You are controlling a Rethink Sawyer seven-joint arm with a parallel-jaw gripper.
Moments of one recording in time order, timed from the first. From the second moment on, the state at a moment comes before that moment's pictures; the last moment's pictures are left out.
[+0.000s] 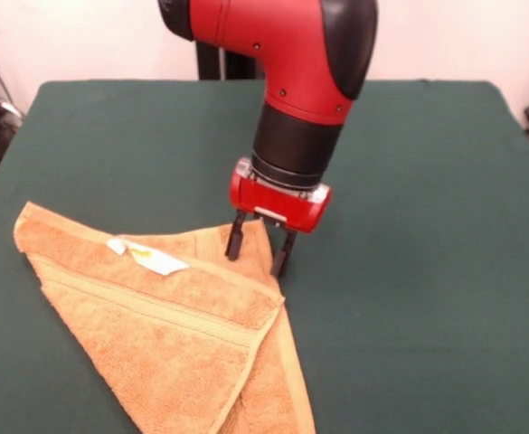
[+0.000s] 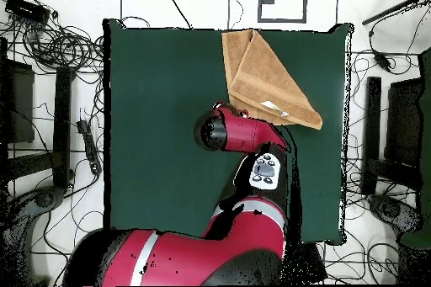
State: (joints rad) arm -0.01 -0.26 -0.26 1.39 0.01 0.19 2.01
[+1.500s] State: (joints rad) arm 0.01 -0.30 -0.29 1.46 0.02 0.19 2.01
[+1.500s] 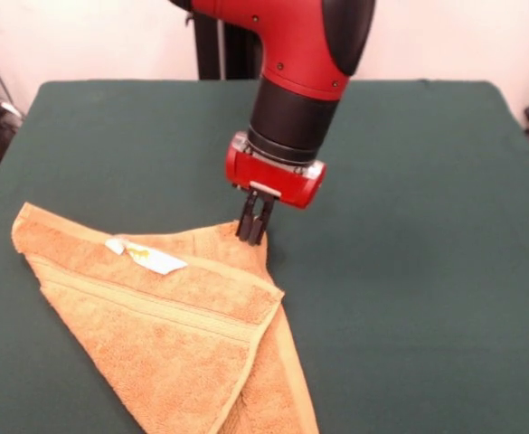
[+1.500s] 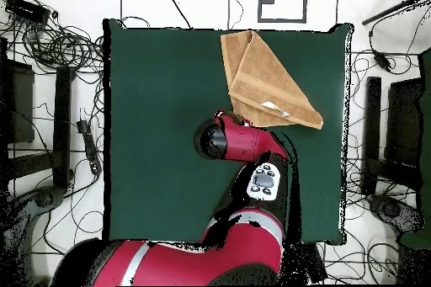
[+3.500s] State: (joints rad) arm -0.01 -0.30 -0.32 1.45 0.02 0.15 2.01
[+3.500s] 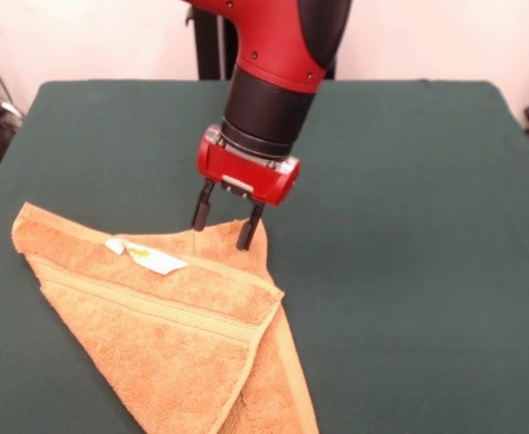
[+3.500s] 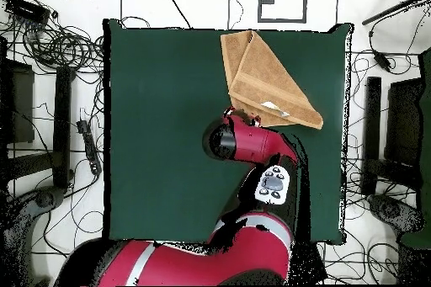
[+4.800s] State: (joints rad) arm -0.02 -0.31 -0.26 1.46 0.02 0.15 2.01
